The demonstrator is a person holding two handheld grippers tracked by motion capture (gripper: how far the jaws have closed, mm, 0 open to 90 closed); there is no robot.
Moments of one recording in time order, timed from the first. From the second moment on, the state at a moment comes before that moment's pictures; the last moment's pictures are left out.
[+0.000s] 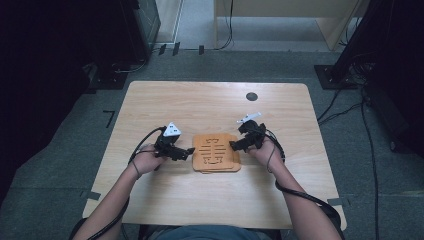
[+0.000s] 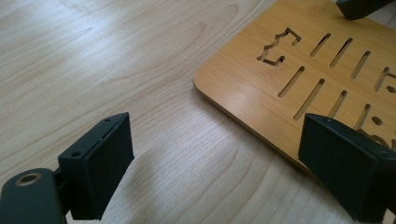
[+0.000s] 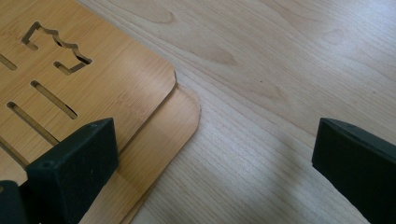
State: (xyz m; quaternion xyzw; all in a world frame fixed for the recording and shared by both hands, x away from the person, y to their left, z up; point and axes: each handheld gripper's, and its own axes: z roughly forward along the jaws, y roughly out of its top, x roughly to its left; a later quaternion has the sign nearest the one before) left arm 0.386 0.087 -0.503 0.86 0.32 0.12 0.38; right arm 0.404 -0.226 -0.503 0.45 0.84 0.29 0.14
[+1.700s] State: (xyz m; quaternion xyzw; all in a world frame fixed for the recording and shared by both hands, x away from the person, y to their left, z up) left arm 0.370 0.074 -0.507 0.86 0.30 0.08 0.40; right arm 0.409 -0.193 -0.488 0.45 0.83 0.31 0.08
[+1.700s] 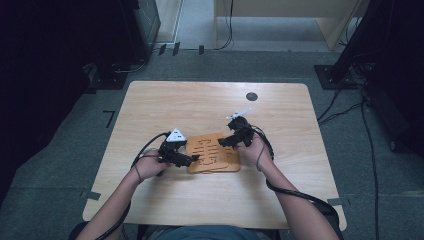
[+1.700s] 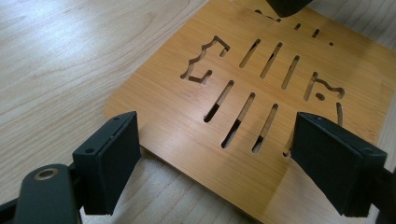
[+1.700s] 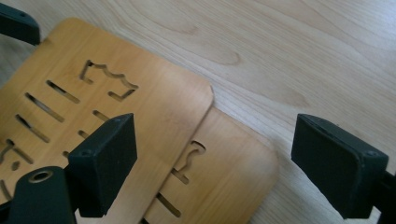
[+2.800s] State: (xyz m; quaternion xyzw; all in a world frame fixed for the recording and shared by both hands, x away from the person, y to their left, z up) left arm 0.368 0.071 -0.513 0.86 0.30 0.07 0.41; right arm 0.398 -0.169 -0.491 0.42 0.85 0.33 0.03
